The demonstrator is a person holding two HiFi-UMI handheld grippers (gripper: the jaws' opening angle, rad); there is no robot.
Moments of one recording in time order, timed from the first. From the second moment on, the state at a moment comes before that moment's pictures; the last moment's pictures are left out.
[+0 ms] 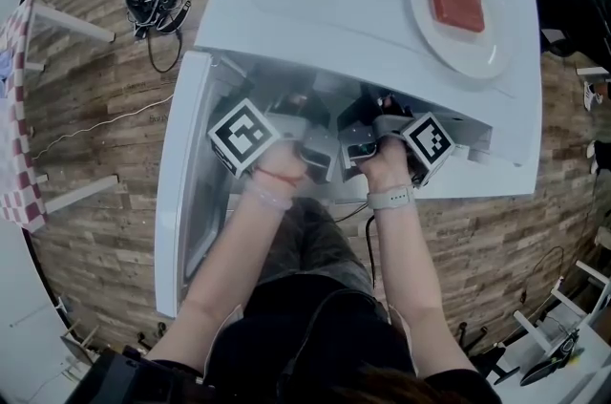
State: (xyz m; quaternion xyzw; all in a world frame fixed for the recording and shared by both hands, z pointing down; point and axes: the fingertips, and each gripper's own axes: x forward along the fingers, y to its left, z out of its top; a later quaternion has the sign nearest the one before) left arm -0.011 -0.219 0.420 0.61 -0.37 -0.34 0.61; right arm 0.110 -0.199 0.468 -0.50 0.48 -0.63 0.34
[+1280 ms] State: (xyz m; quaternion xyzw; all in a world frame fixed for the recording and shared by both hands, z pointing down) left arm 0.004 -0.165 0.486 0.58 -0.36 -0.27 0.67; right arm 0.111 -0.154 0.469 -0.49 0.51 -0.62 0.35
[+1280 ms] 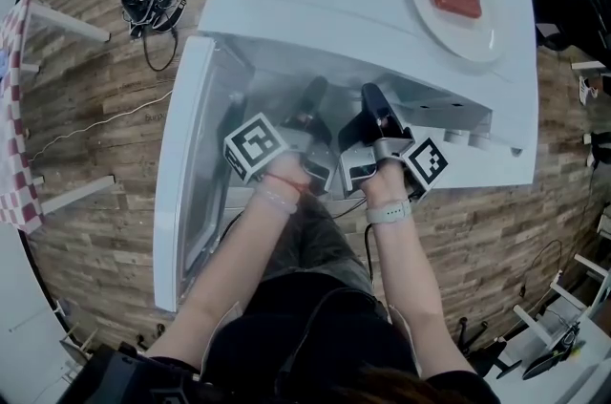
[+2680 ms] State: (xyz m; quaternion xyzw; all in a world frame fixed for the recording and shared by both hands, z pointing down) left arm 0.002 -0.169 0.492 0.59 -0.35 -0.31 0.66; right arm 0.088 -0.086 0.486 -0.44 0.54 -0.65 0.31
